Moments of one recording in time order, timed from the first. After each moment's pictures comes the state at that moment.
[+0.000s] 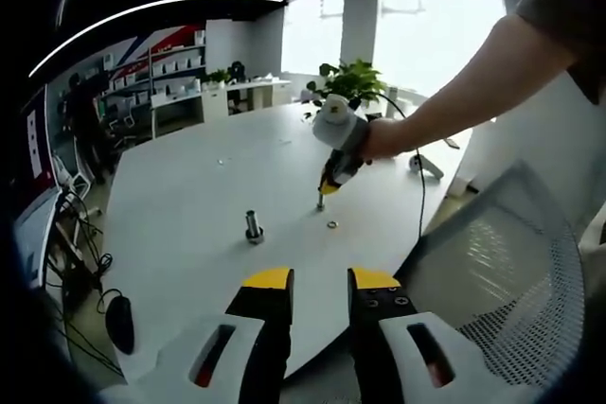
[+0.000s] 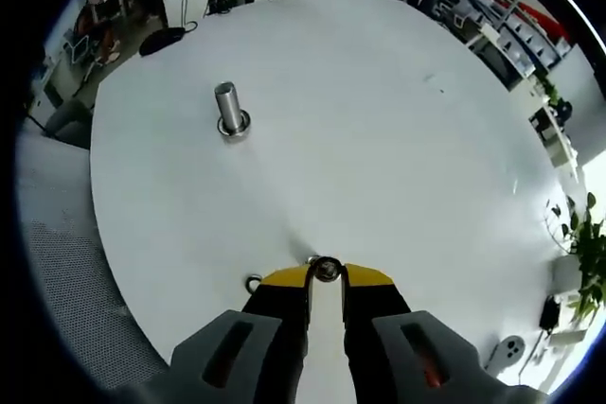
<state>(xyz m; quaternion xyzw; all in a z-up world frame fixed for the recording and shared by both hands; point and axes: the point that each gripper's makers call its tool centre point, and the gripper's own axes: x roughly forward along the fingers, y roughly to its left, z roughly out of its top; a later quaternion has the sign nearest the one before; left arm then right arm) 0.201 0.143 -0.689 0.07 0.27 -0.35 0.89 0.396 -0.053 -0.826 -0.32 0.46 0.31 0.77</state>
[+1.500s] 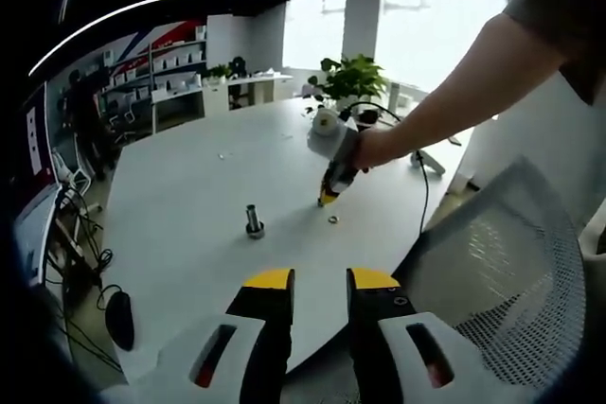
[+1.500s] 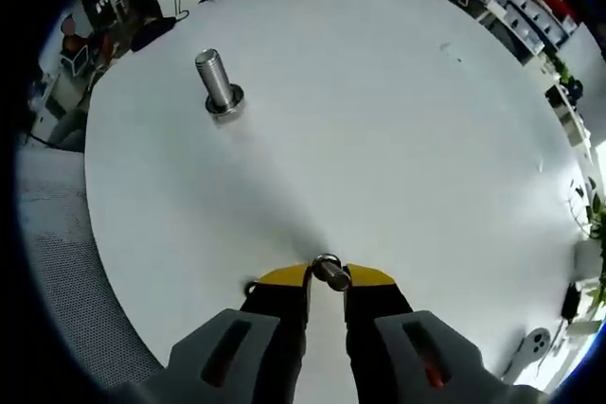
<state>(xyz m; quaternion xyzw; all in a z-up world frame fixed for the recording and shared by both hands) 0.200 0.143 -0.693 0.07 0.28 -0.35 0.89 0.378 -0.046 -0.850 -0.29 0.51 0.32 0.75</state>
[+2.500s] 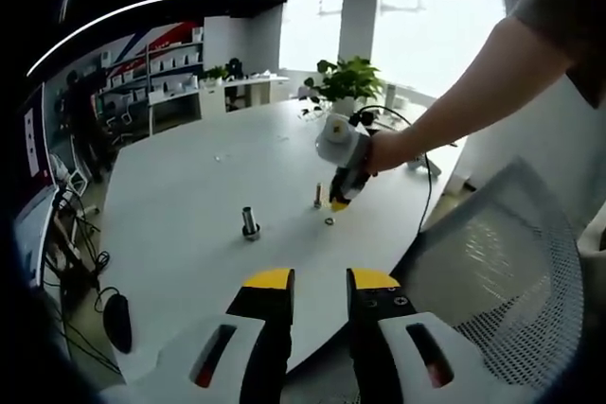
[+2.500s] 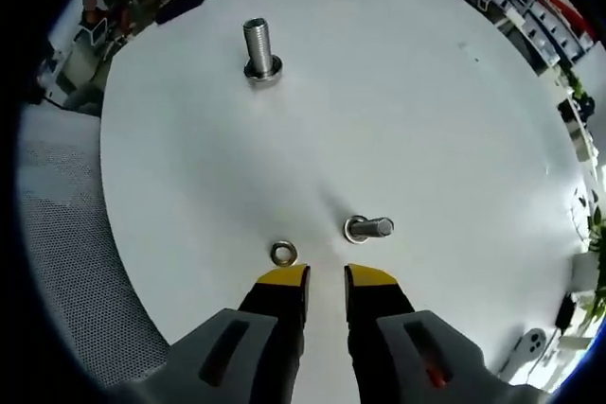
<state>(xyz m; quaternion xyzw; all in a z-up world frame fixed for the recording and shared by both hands) 0.198 0.140 -0.692 0.07 0.28 -0.36 0.89 0.348 -0.052 -0.857 -0.32 0.51 0.35 0.72</state>
